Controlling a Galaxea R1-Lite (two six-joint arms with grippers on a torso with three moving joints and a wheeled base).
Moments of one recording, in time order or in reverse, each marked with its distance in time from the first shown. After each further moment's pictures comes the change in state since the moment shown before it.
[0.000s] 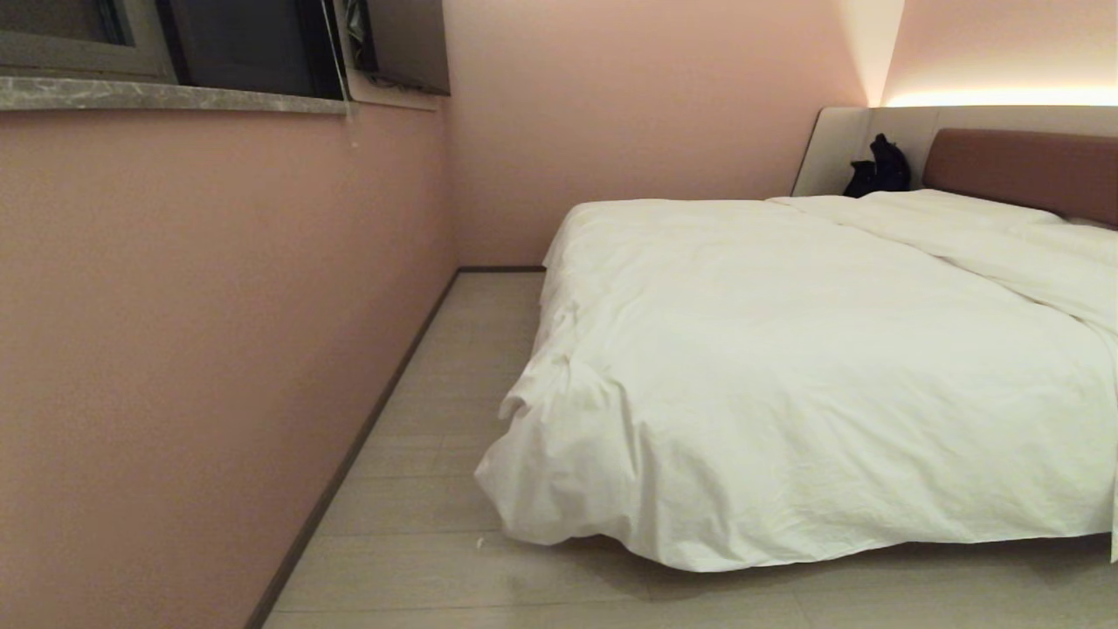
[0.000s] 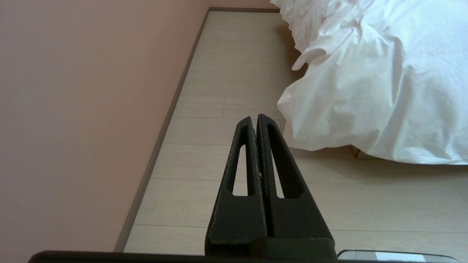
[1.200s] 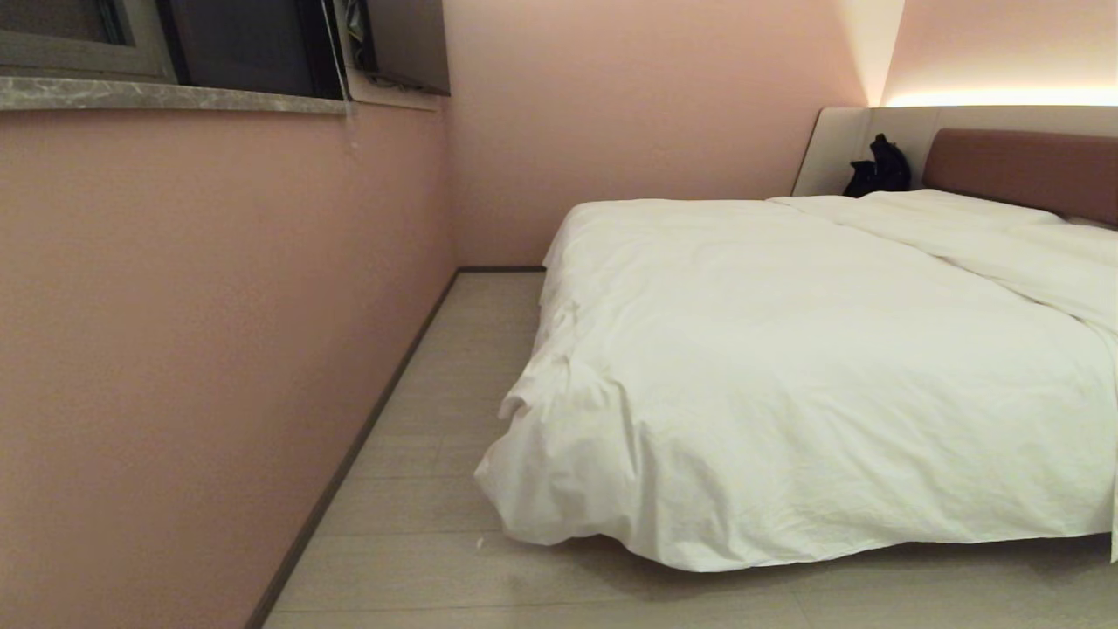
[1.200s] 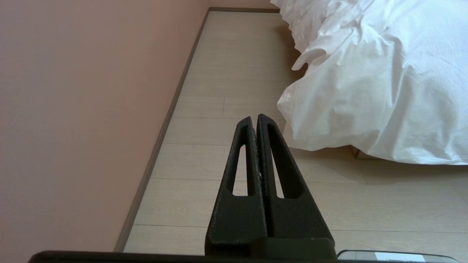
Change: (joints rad) left arm 0.000 0.000 0.000 0.000 0.000 0.000; right arm 0.000 0.000 0.010 -0.029 -0.001 0.001
